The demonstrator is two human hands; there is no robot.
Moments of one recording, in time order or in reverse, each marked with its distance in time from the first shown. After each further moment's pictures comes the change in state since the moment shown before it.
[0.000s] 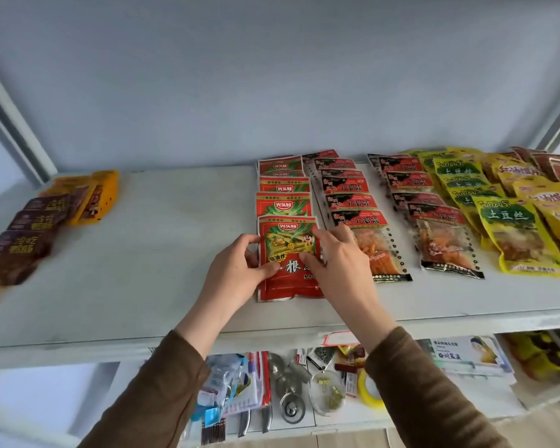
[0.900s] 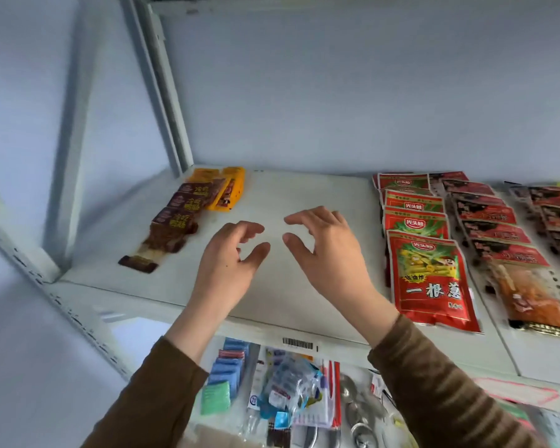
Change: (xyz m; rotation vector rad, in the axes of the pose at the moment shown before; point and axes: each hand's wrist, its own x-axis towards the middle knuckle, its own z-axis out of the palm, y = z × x) left_hand -0.042 -0.104 -0.158 0.018 0.419 0.071; right_hand 0.008 -0.195 0.075 0.258 -0.029 -0.456
